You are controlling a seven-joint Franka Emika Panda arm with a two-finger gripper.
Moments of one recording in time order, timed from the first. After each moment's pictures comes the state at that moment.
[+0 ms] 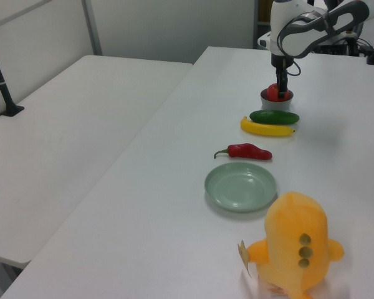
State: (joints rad) arm -0.10 0.41 -0.20 -1.75 -0.13 2.23 -0.58
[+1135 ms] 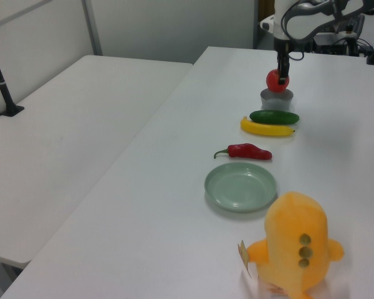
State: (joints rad) arm -0.09 0.31 -0.20 -1.74 -0.13 2.18 -0.58
